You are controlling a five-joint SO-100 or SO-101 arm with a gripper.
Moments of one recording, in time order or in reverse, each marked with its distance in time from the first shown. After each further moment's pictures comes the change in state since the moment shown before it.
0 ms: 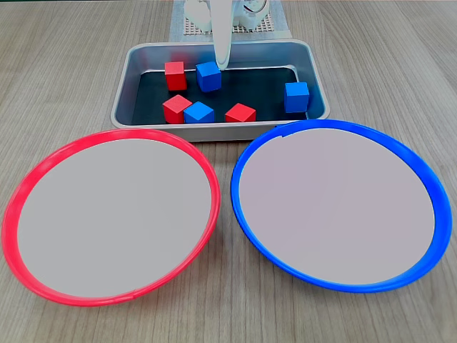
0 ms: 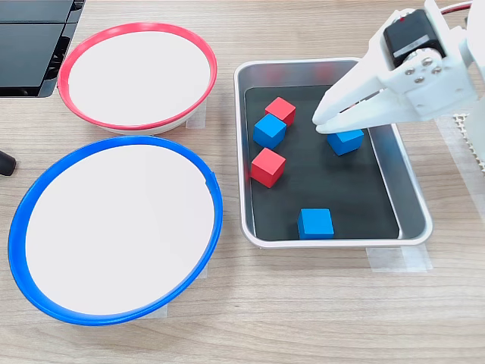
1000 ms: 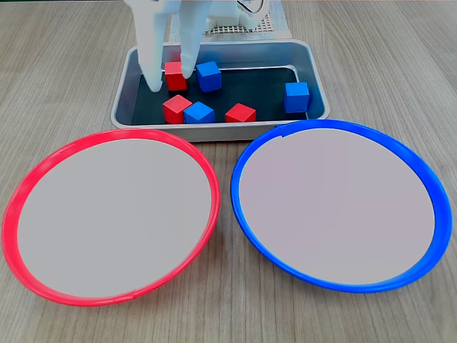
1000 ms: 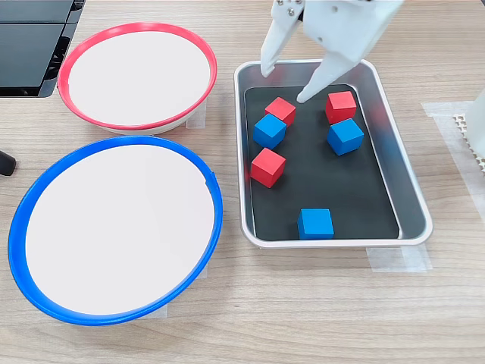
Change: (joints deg) arm 10.8 -86.9 -58.0 10.0 27.1
